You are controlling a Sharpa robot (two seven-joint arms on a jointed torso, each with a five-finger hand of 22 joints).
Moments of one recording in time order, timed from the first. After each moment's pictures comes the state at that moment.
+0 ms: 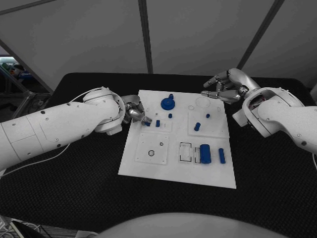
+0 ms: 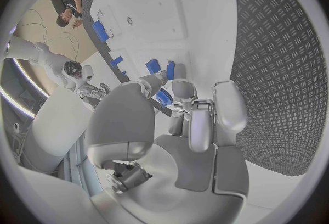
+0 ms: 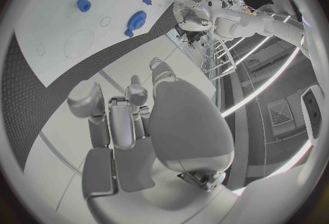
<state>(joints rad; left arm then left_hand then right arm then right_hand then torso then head) 1.15 -0.76 0.09 1.43 -1.17 0.02 -0.50 1.07 -0.16 0.66 0.13 0.13 1.15 0.01 0.56 0.13 1.34 -0.04 1.07 0.66 1.46 -0.10 1.52 1.31 0.20 1.45 0.00 1.16 1.31 1.18 -0.81 0.07 1.47 -1.06 -0.46 -0.06 1.43 -0.11 0.01 0.25 0.35 0.91 0.14 0.28 0.07 1.18 0.06 1.16 1.02 1.47 -0.01 1.42 1.31 0.10 1.29 0.10 1.25 1.01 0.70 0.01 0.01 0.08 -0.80</state>
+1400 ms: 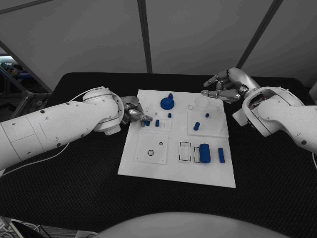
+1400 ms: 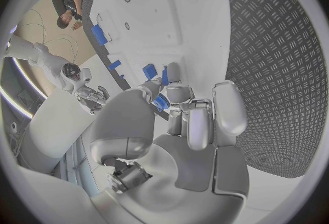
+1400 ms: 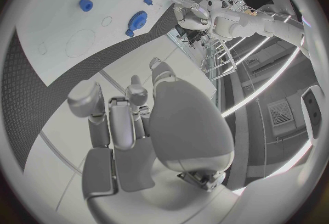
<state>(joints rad) 1.15 -0.76 0.09 1.42 -1.17 0.06 -0.51 0.92 -0.11 0.47 0.16 0.12 1.18 0.00 0.57 0.10 1.37 -0.07 1.10 0.71 1.47 -0.11 1.52 1.31 0.20 1.45 0.00 1.18 1.31 1.18 -0.81 0.07 1.47 -1.06 -0.46 -0.06 1.43 -0.11 0.01 0.25 0.35 0.91 0.14 0.29 0.07 1.18 0.06 1.16 1.02 1.47 -0.01 1.42 1.31 0.10 1.29 0.10 1.25 1.01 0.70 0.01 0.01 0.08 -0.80</state>
